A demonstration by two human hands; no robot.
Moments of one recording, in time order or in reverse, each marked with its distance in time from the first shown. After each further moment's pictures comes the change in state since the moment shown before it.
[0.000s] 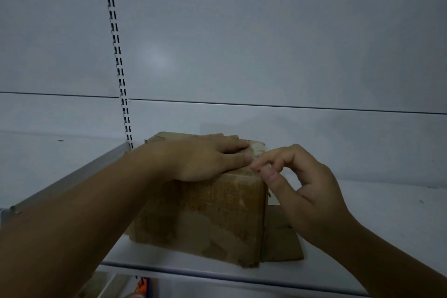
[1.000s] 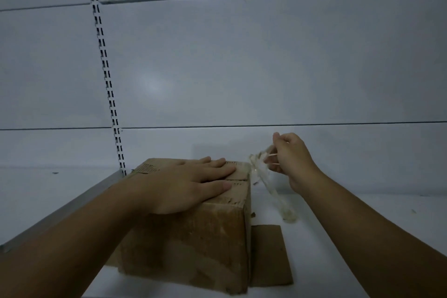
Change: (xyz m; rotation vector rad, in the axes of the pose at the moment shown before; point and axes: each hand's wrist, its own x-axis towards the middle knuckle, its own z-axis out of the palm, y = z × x) left_hand -0.008 0.002 -0.002 0.093 -0.022 0.064; right_hand 0.076 0.066 -0.023 0.263 0.239 0.894
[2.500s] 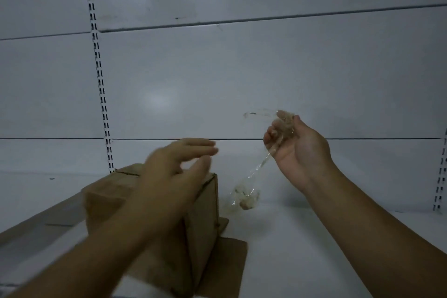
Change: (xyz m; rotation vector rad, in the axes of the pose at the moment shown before) left_hand -0.006 0.097 0.022 -0.464 0.985 0.053; right_hand -0.028 -0.058 -0.074 0.971 -0.246 -0.039
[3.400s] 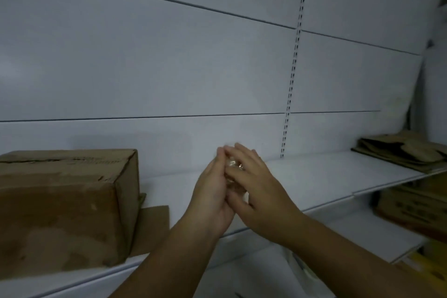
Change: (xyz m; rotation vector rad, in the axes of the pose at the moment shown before) left_hand -0.053 0.063 0.117 -1.623 -0.538 -0.935; right_hand -0.163 -0.004 -0.053 -2.065 -0.184 -0.572
